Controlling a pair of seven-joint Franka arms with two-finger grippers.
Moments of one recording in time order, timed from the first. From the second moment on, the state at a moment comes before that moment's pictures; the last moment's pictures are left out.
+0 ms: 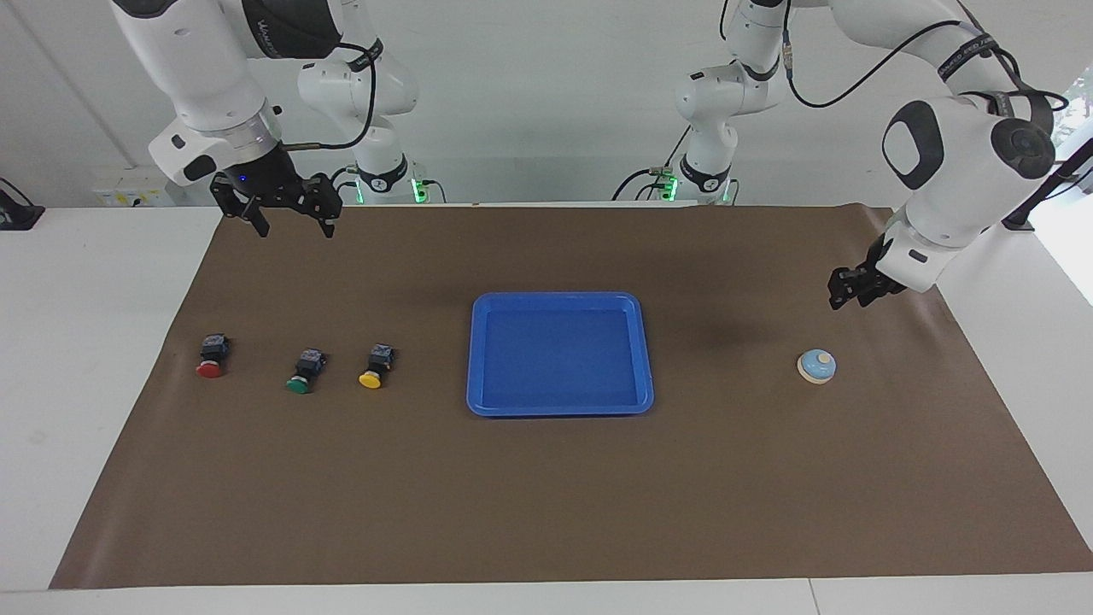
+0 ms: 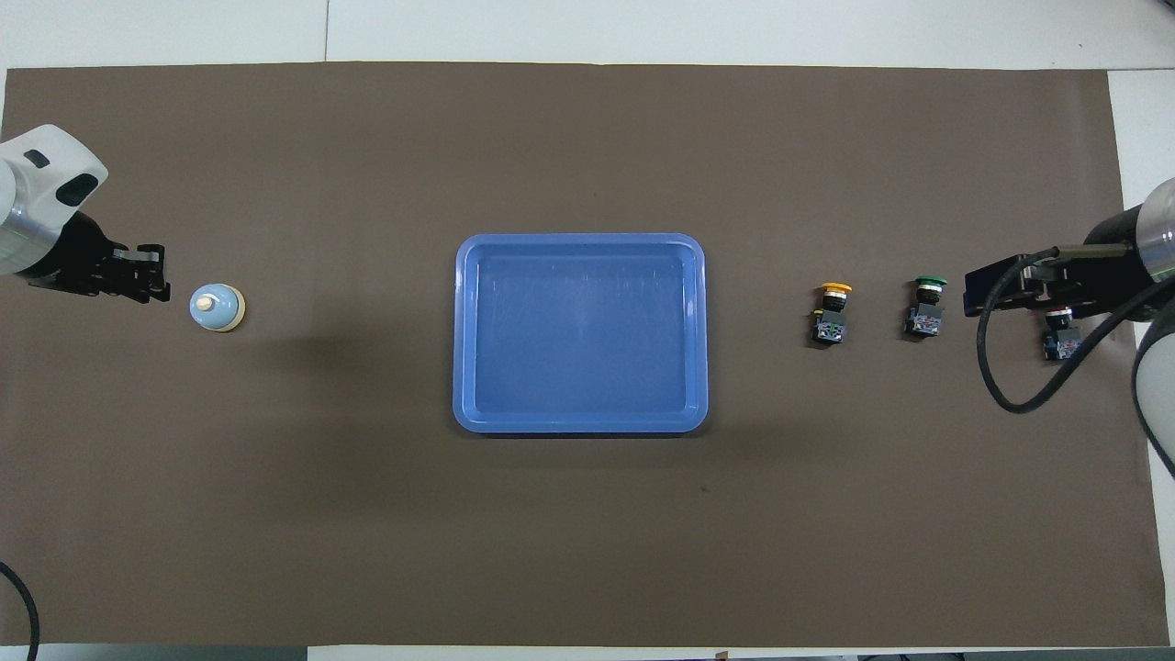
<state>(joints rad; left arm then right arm) 0.15 0.10 -0.13 -1.72 0.02 1.71 -0.01 -0.06 -0.04 0.11 -1.65 0.01 1.55 0.09</state>
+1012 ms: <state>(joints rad) 0.14 -0.01 -0.15 -1.67 0.00 1.57 -0.01 -0.08 -0.04 0.11 -1.65 0.01 1.51 0.09</state>
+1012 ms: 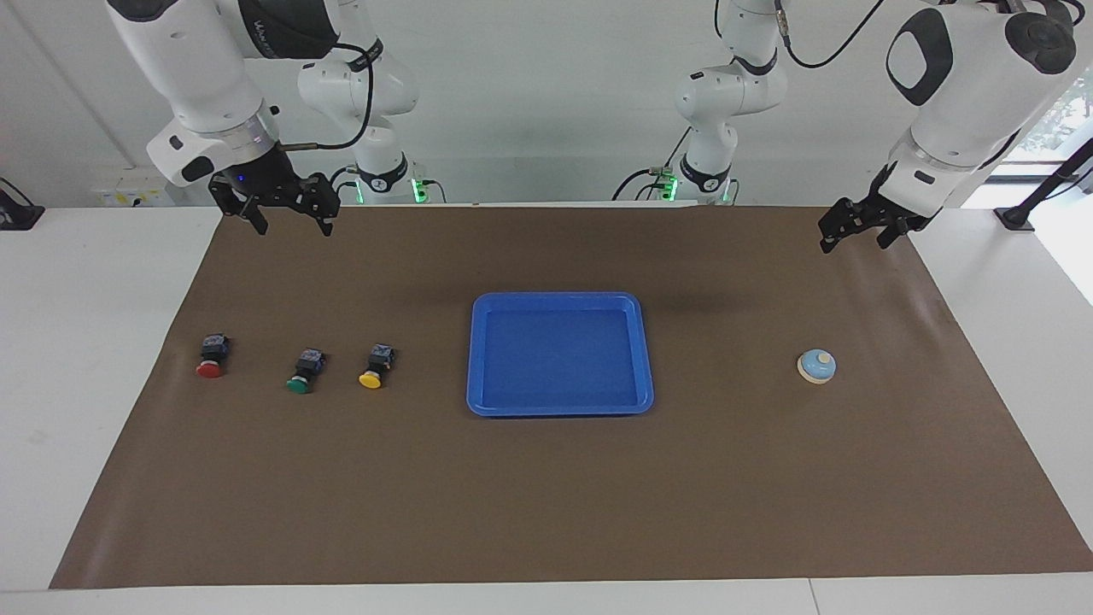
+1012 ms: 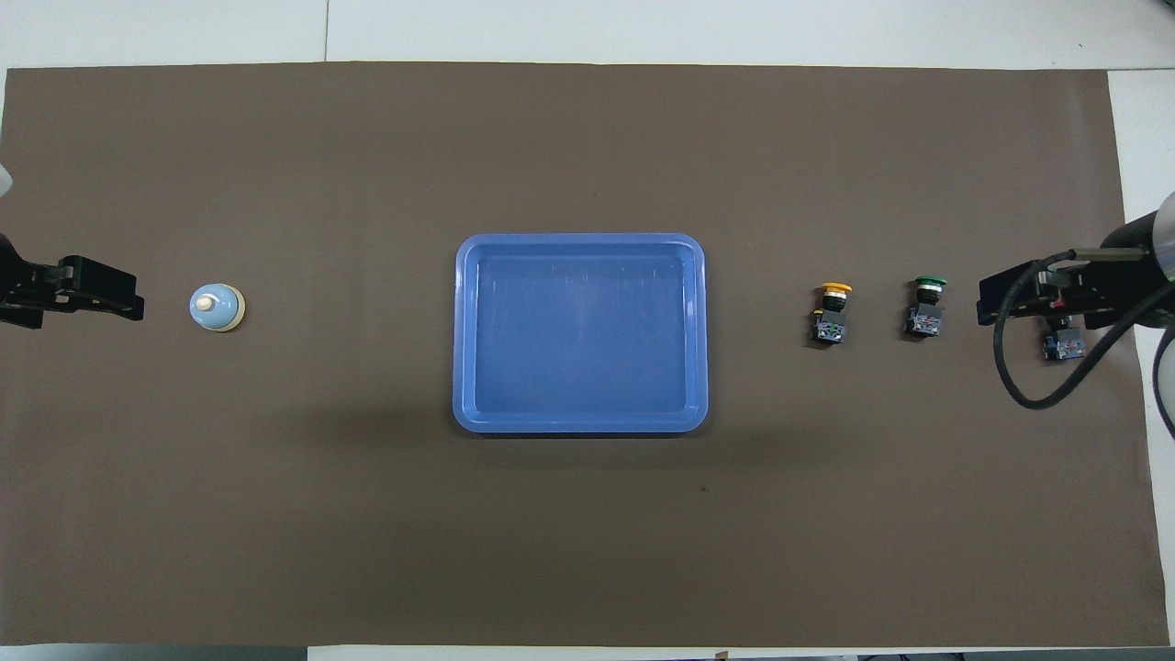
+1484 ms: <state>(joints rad) 0.13 -0.01 -0.15 -1.63 -0.01 1.52 -0.01 -0.09 -0.06 0.11 -1.68 0.01 1.52 0.09</state>
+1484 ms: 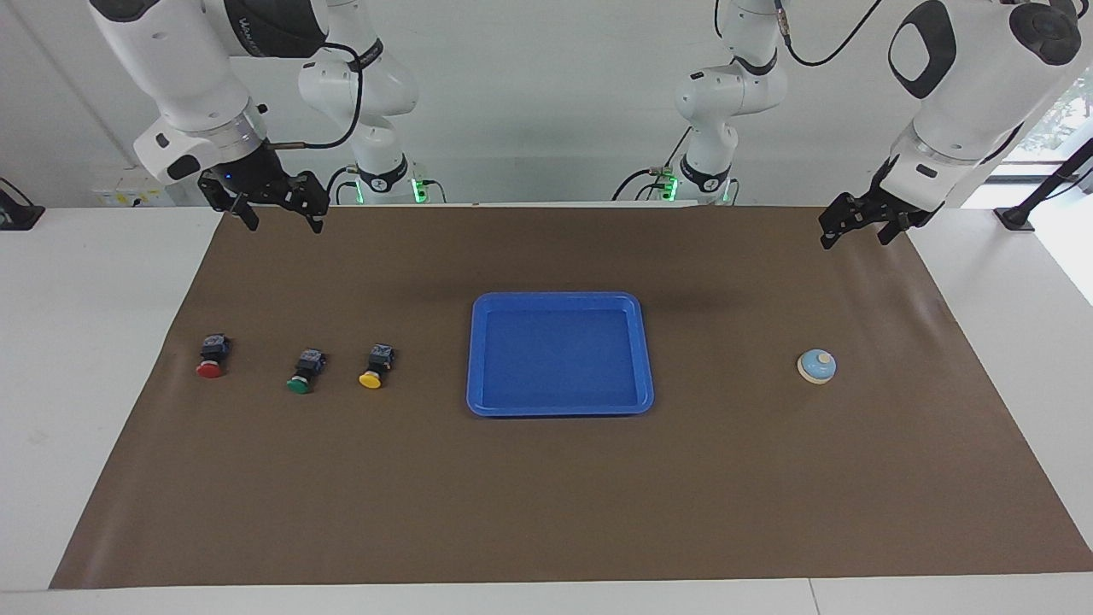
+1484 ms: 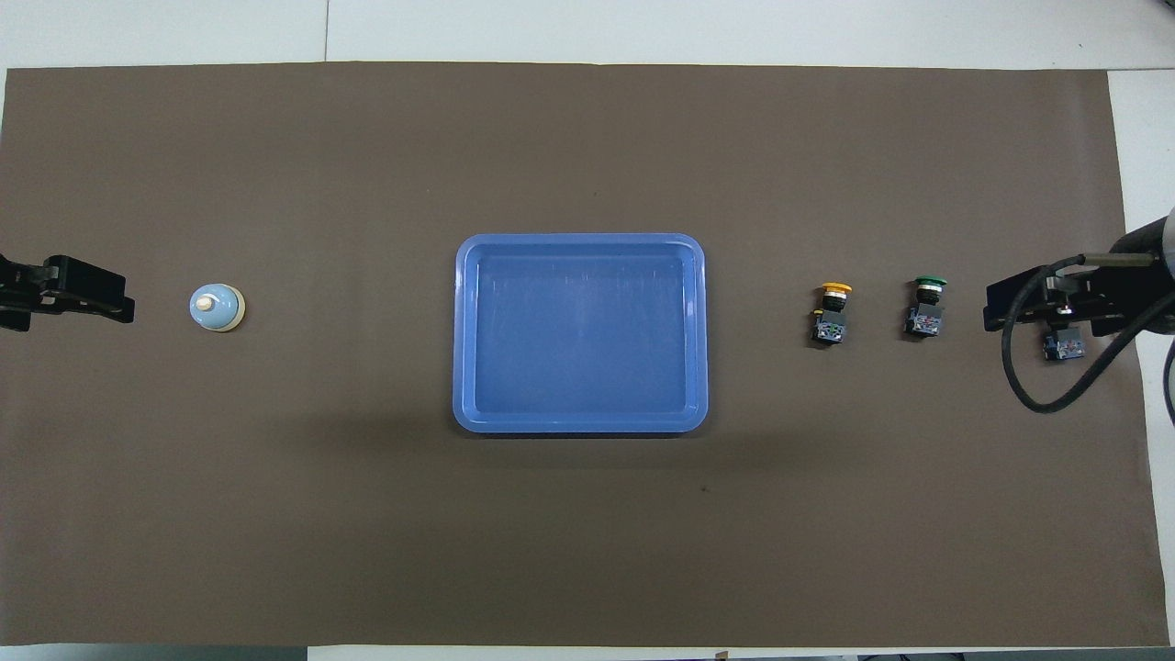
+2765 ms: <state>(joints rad) 0.11 -0.01 -0.15 -1.61 -0.01 1.46 -0.03 0.00 0.19 0.12 -2.18 -0.05 2.38 0.29</state>
